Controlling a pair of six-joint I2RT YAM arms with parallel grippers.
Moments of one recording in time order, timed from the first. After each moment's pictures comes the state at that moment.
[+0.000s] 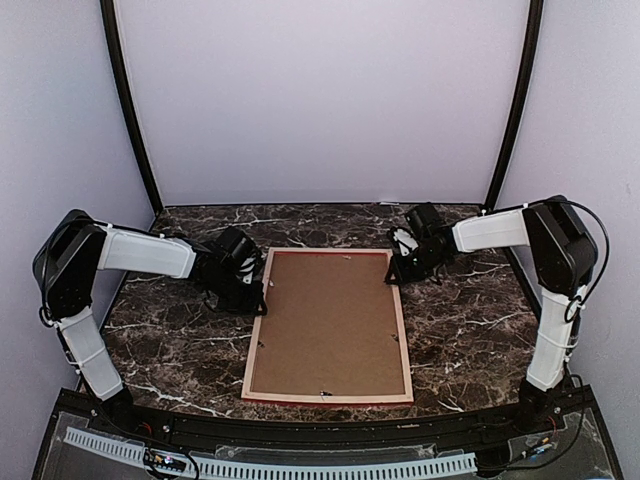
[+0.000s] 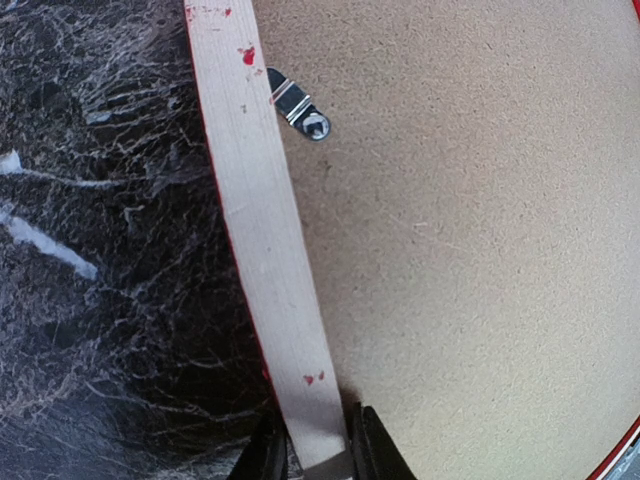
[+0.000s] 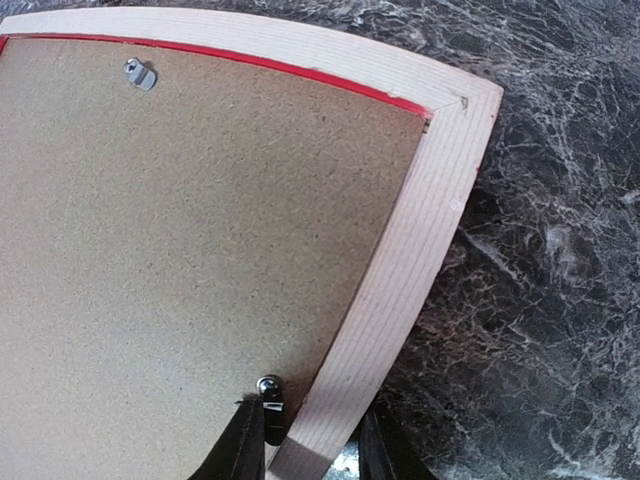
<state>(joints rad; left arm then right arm) -0.60 1.78 1.03 -0.41 0.14 -0.46 0.46 1.95 1.23 -0.34 -0.19 0.14</state>
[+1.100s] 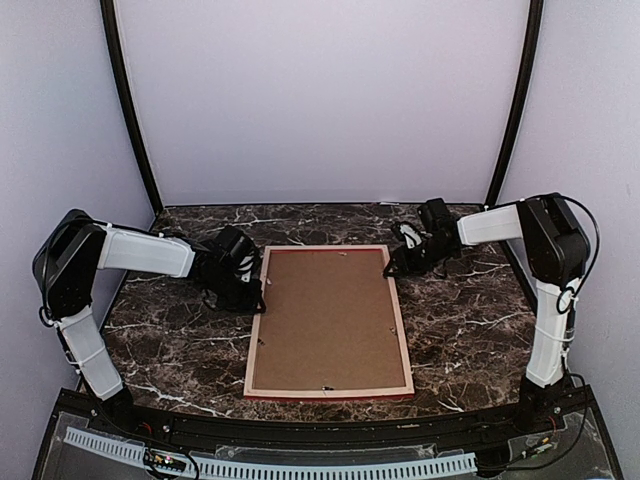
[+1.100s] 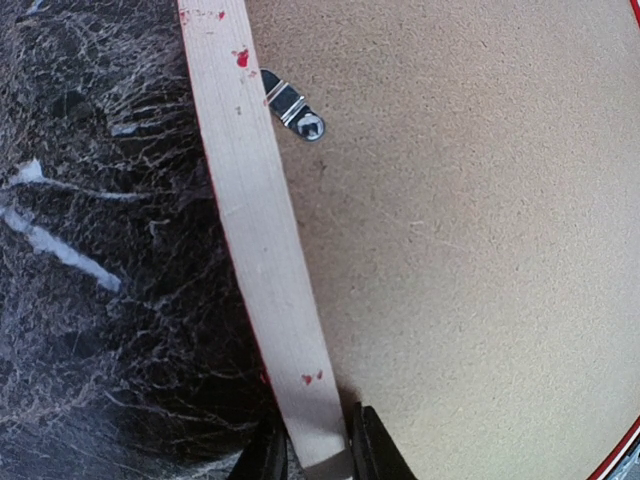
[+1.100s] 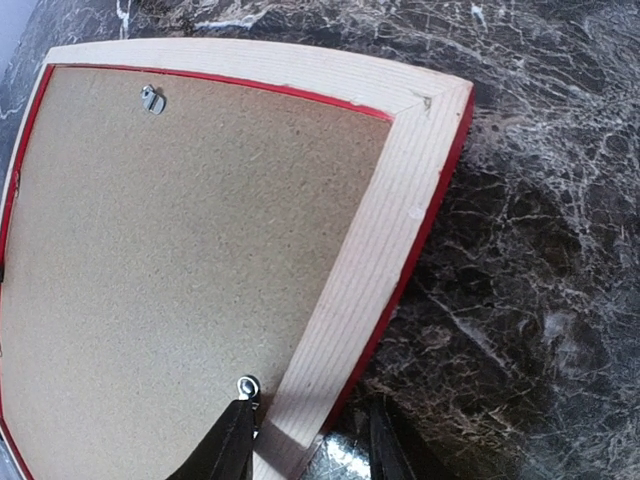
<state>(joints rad) -0.59 1.78 1.03 -0.40 0.13 -0.46 0.35 2.03 1.30 -0.31 -0.45 0.11</state>
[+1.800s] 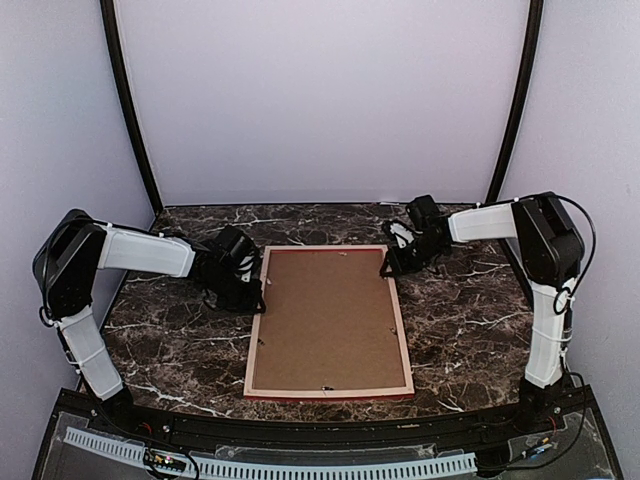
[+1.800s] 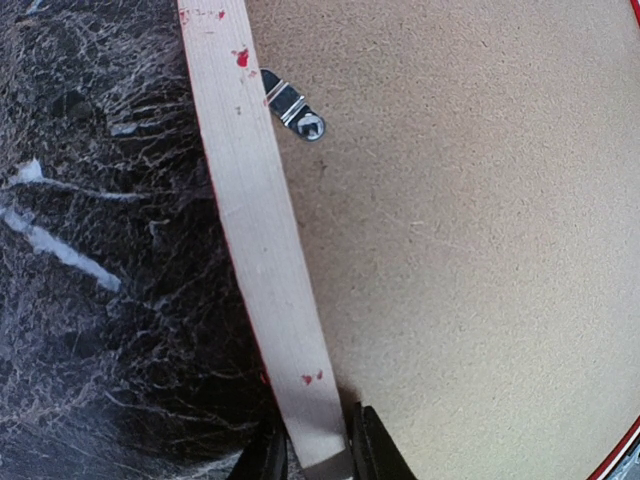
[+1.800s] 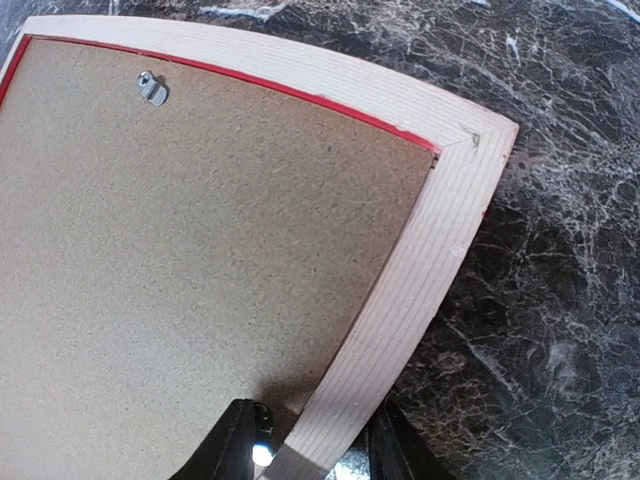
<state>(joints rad) -0.59 1.78 1.03 -0.40 0.13 -0.46 0.42 2.06 1.37 -0.37 -0.32 0.03</state>
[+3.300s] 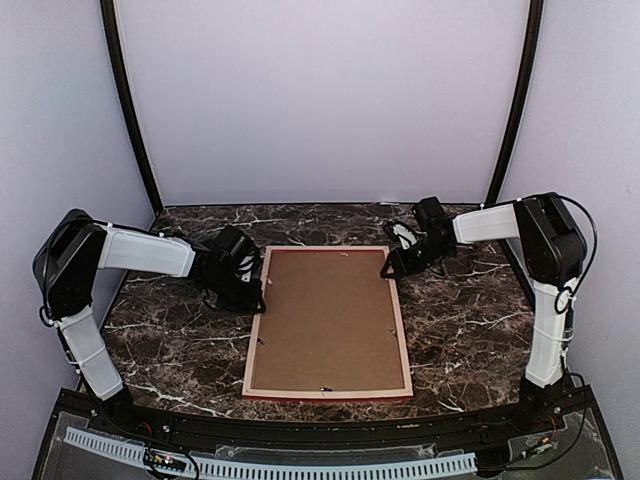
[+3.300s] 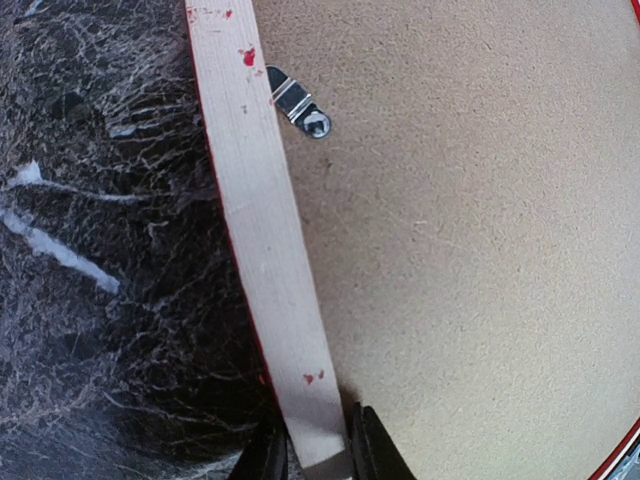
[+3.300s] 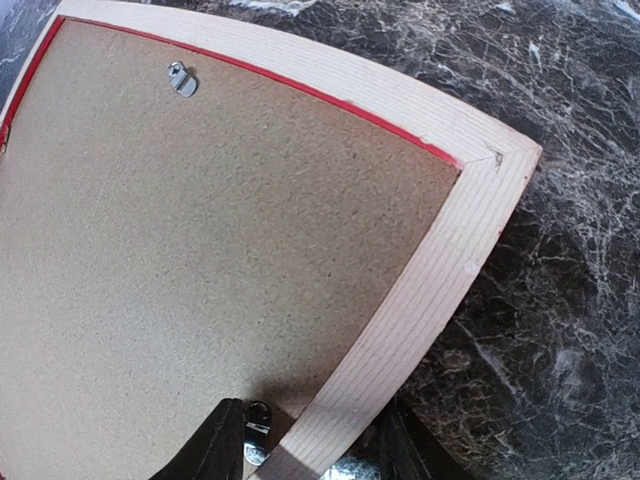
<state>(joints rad) -0.59 1.79 1.03 -0.40 0.13 -0.46 0.38 2.05 1.34 -0.35 -0.41 -0.04</state>
